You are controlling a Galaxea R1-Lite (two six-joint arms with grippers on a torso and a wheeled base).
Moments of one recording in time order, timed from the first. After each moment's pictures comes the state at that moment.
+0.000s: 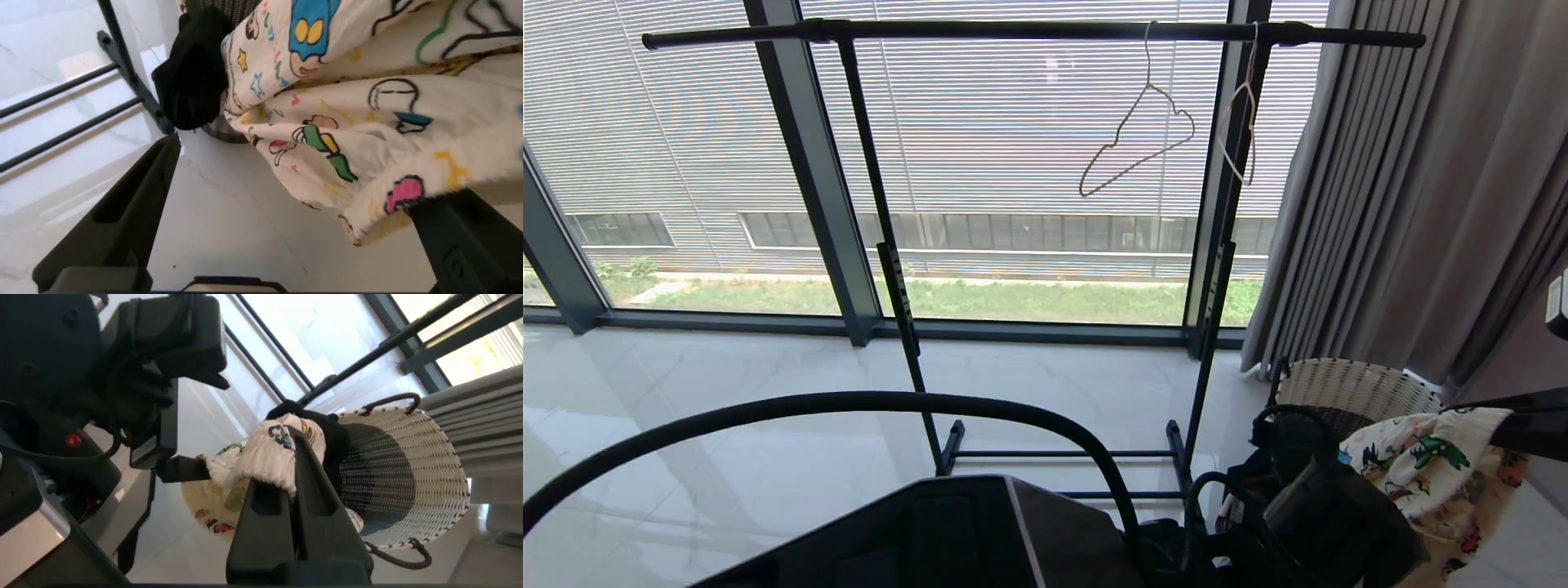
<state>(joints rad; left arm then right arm) -1.15 2.39 -1.51 -0.33 0.24 -0.39 0.38 1.13 -1.00 0.52 0.23 -0.51</state>
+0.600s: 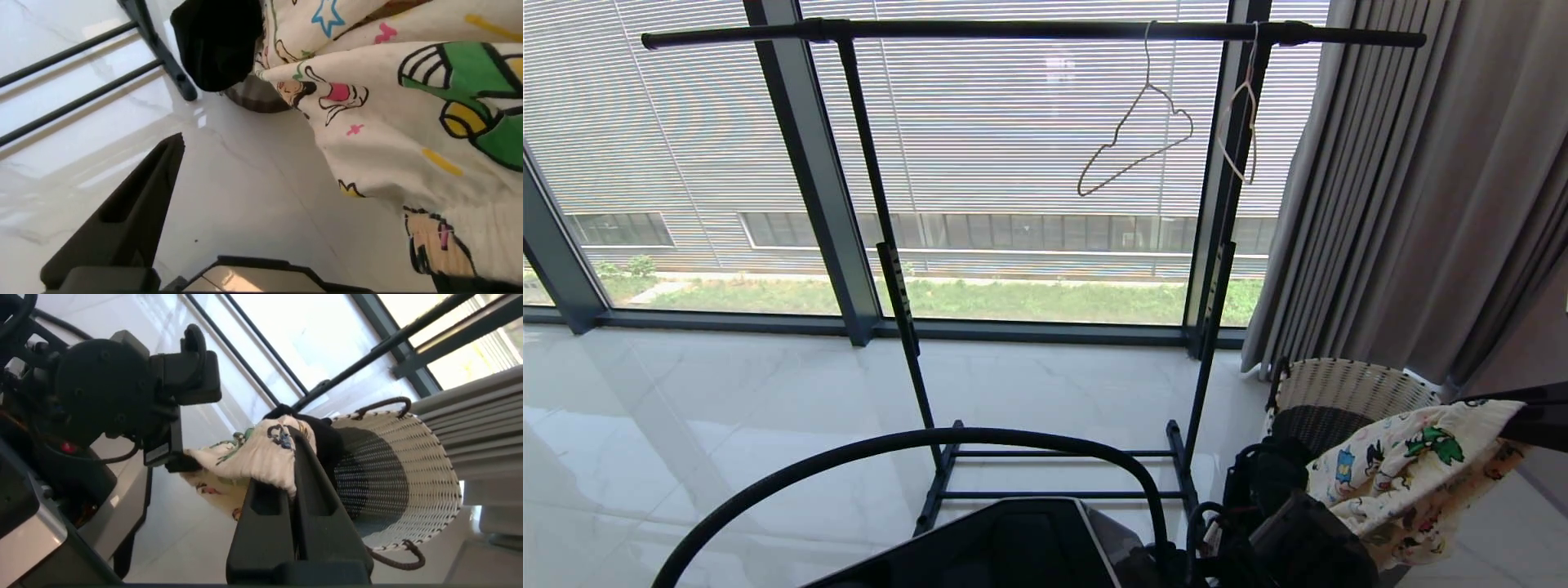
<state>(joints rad) -1.13 2.50 -1.51 -0.33 0.26 -0.39 0.38 1.11 -1.02 0.52 0.23 -0.51</state>
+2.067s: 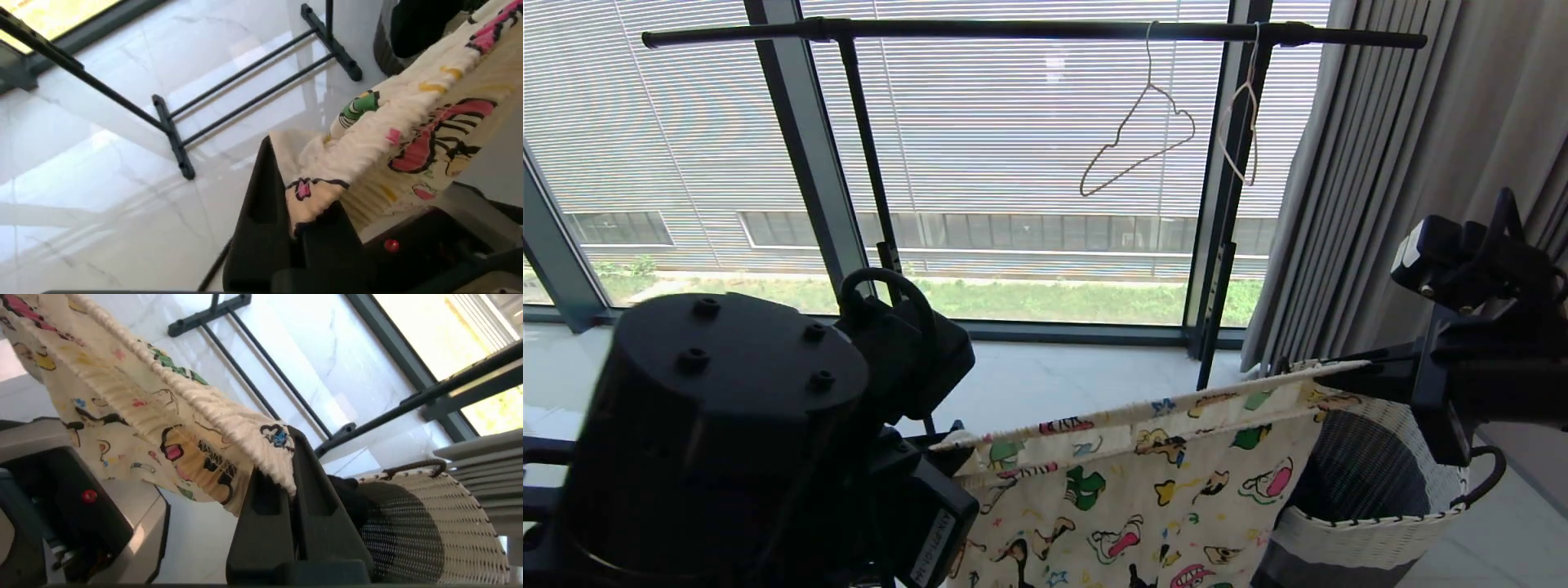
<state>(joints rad) -0.96 1.38 -0.89 0.18 0.46 -0.02 0.52 1.33 -1.03 0.25 0.22 -0.40</state>
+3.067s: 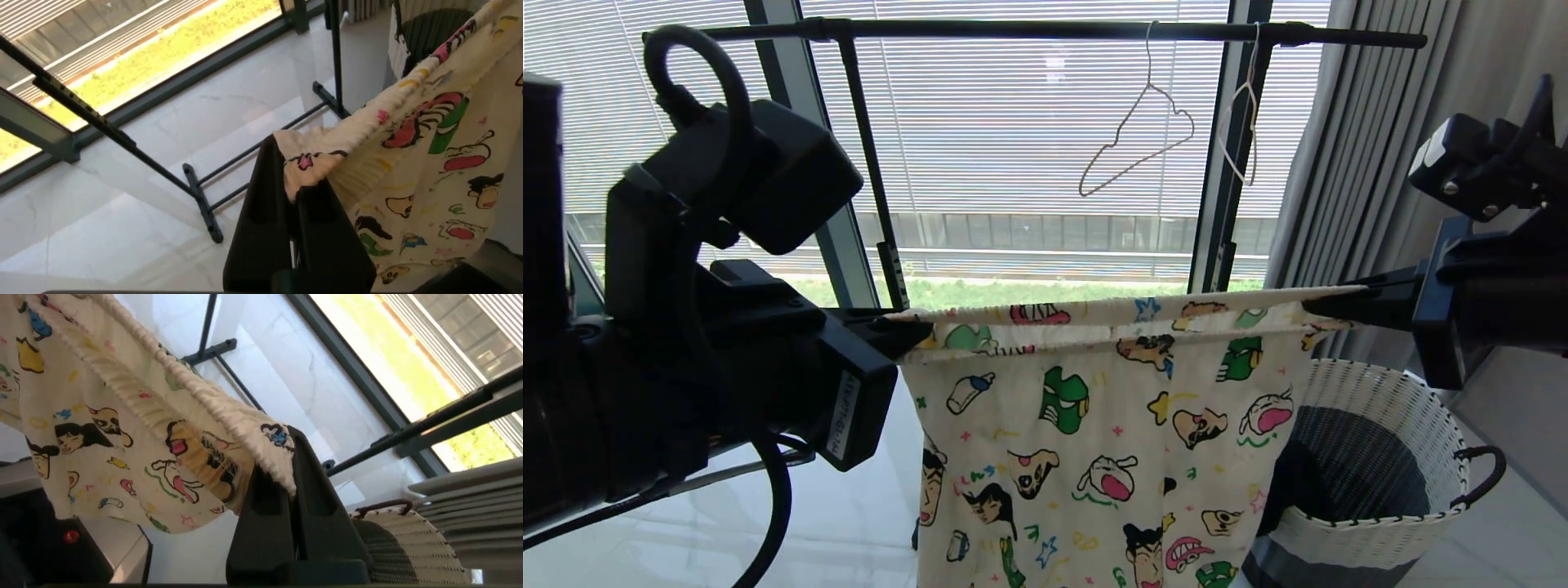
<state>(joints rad) -0.84 1.28 -1.05 0.16 0.36 0.16 0.54 1.36 -1.21 0.27 0.22 -0.40</state>
